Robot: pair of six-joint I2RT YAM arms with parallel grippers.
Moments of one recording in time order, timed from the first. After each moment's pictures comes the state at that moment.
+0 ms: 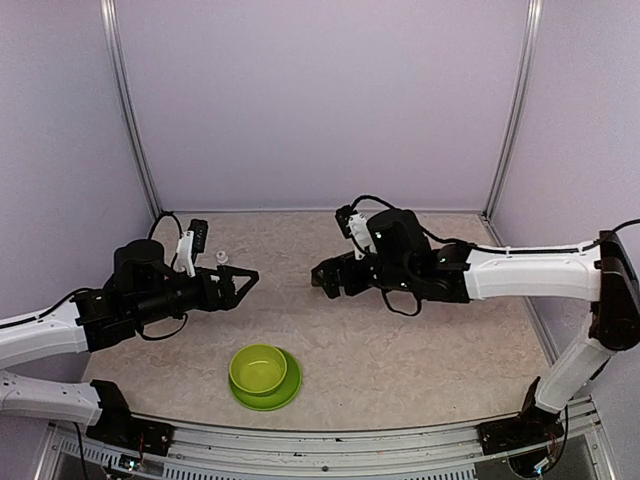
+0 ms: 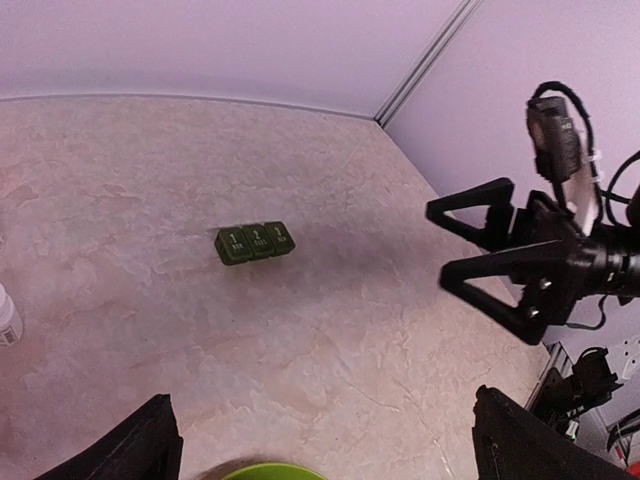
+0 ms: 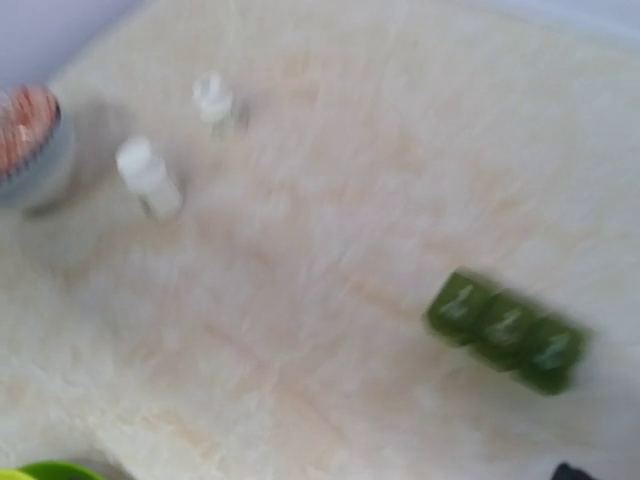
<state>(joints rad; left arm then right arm) -0.80 0.93 0.58 0.06 -0.01 -0.54 0.96 1.62 1.13 -0.01 0.16 0.31</state>
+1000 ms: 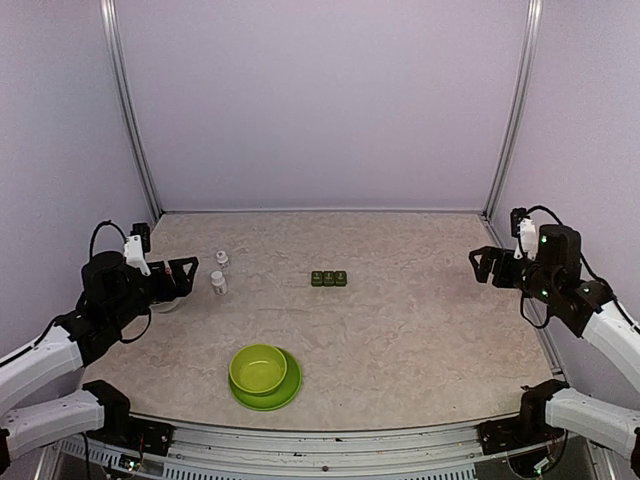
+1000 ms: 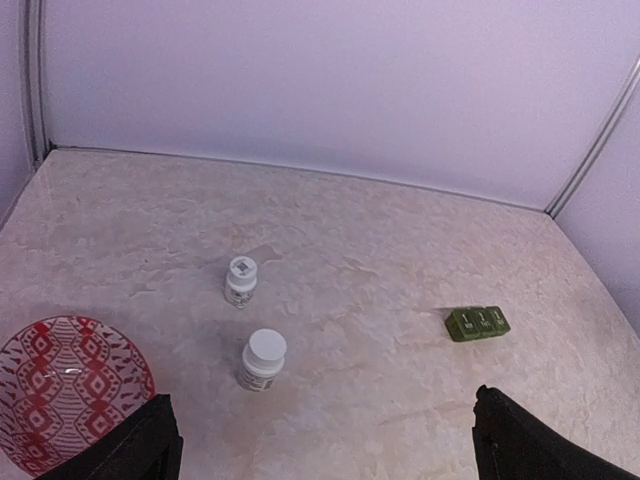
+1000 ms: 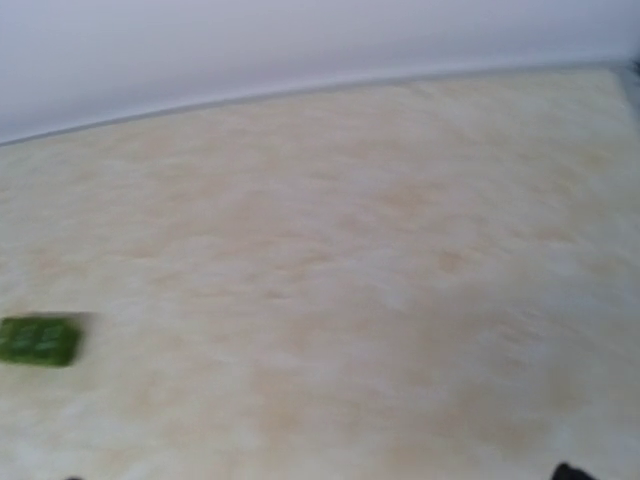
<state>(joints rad) -0.42 0.75 0.38 0.13 -0.10 -0.33 0.30 0.76 0.63 -0.26 0.06 0.26</state>
